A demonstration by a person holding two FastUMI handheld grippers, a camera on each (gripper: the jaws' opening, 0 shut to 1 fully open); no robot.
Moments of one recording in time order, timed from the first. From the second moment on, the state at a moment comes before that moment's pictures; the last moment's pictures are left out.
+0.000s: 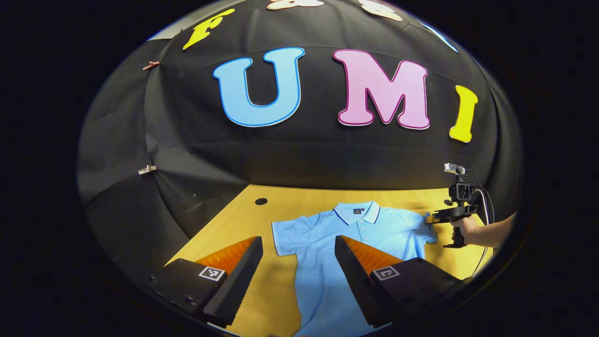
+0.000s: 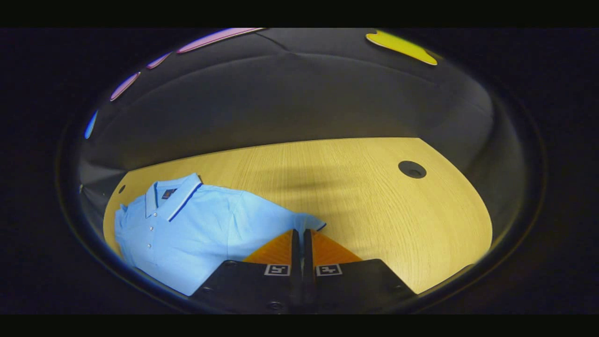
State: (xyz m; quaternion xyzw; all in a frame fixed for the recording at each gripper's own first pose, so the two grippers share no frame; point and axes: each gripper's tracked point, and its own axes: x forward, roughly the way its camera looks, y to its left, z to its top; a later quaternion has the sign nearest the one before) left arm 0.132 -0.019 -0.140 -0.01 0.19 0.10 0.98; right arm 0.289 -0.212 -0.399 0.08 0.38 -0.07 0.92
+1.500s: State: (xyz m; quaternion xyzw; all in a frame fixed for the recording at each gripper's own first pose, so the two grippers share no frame) left arm 0.118 0.086 -0.194 -0.09 0.19 0.12 0.97; right arm 0.216 0.065 -0.290 -0.05 0.32 0.11 0.94
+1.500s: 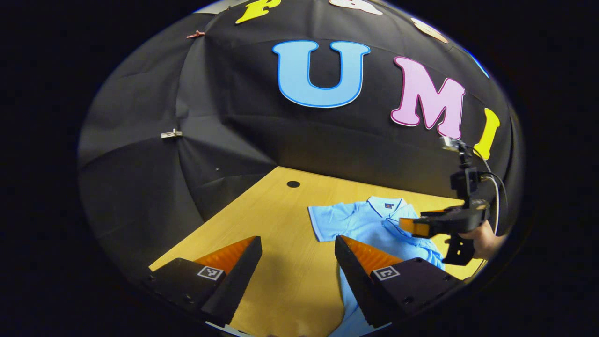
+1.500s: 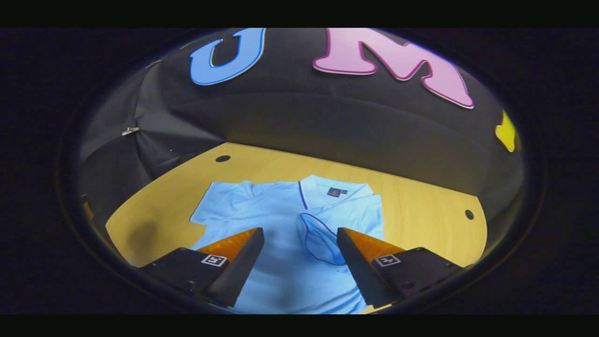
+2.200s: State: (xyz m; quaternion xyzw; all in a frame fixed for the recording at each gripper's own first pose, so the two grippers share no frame) left arm 0.313 0.091 -0.316 -0.09 0.27 0.11 0.95; right arm 0.157 -0.089 -0.238 -0.02 0.28 0.02 0.96
